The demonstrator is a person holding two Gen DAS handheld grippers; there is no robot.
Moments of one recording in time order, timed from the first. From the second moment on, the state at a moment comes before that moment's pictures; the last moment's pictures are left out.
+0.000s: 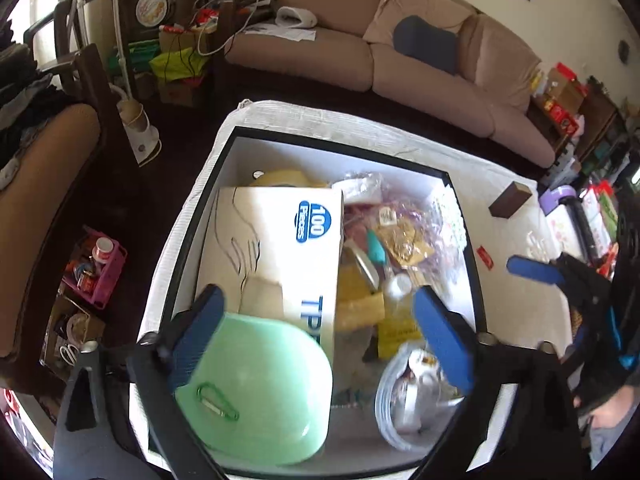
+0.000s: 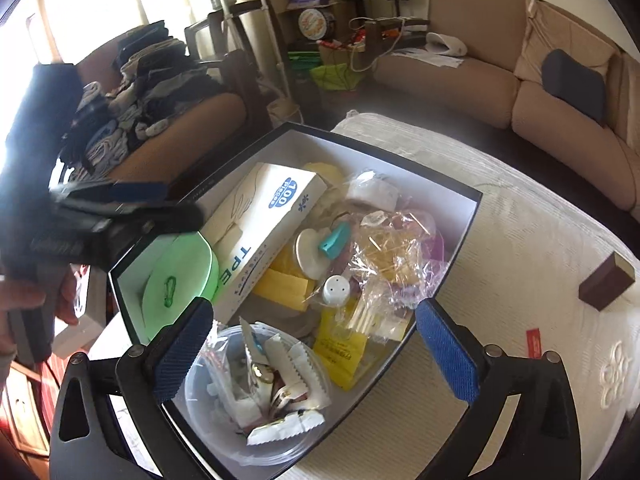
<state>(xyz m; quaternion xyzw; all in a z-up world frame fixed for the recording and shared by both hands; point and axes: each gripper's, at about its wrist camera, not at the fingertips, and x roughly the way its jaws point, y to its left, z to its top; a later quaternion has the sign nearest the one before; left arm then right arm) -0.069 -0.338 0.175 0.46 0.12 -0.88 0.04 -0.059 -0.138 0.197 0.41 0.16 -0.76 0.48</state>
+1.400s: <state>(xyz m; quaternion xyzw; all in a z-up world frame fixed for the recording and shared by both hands) 0.007 -0.075 0.148 0.41 0.04 -0.90 -0.12 -0.063 0.173 0.164 0.42 0.03 -0.85 0.32</state>
